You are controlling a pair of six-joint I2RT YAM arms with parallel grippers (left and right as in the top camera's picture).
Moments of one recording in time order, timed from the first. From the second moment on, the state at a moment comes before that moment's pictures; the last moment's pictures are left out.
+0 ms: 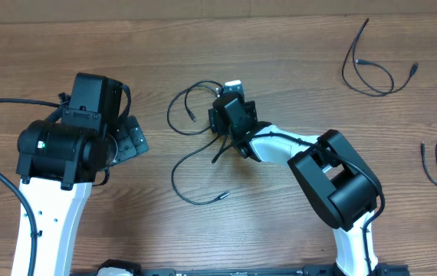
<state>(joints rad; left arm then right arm) -0.18 1.29 1.57 -1.52 -0.25 -0.60 0.63 2.13 1.21 0.09 0.29 0.37</state>
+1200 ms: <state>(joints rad) -0.18 1.29 1.57 -1.52 -0.25 -0.60 0.22 1.74 1.22 -0.82 0.20 0.54</state>
